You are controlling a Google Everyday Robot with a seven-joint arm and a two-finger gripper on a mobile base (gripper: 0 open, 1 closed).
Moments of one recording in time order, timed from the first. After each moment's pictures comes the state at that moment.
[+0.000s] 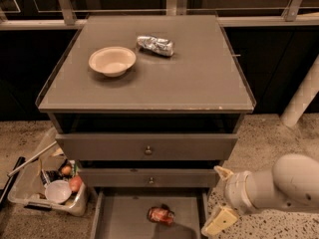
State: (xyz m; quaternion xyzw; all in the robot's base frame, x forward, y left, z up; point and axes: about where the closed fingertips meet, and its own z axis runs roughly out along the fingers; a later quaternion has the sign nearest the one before) arm 0.383 -0.159 0.626 -0.53 0.79 0.16 0.26
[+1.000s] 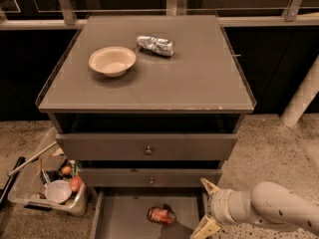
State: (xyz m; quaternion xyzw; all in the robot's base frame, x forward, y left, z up) arm 0.404 -0.142 0.505 -0.55 0.75 0.16 0.32
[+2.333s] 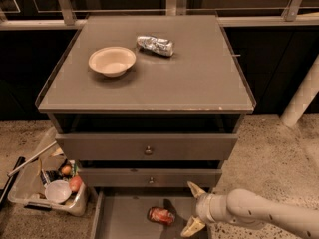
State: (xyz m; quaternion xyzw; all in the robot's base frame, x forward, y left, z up) arm 0.445 -0.123 0.387 -0.59 0.72 0.14 0.34
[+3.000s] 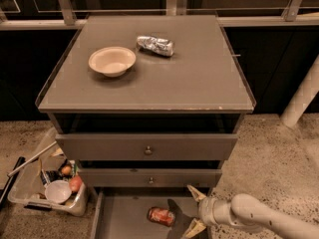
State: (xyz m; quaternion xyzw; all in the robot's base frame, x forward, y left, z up) arm 0.455 -0.126 0.335 -0.60 0.68 0.18 0.38
